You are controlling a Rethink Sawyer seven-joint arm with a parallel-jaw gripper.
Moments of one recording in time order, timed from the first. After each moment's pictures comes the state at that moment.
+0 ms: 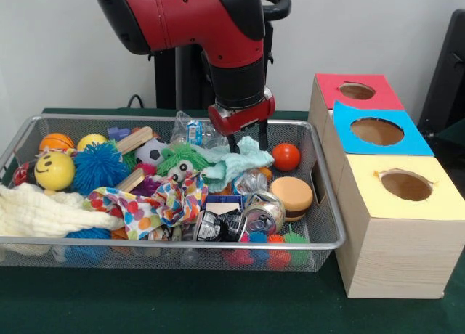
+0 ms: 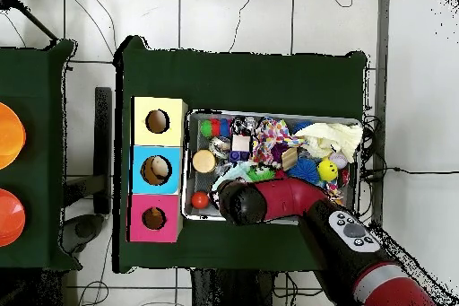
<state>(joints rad) -0.61 -0.53 0.41 1.89 -0.53 0.41 1.38</state>
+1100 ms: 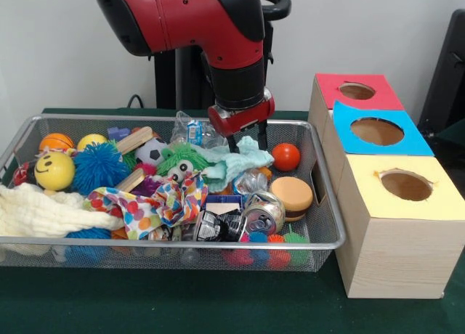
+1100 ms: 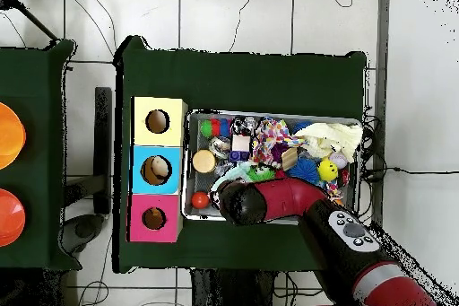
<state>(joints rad) -0.61 -0.53 0.41 1.89 -0.54 0.41 1.38</state>
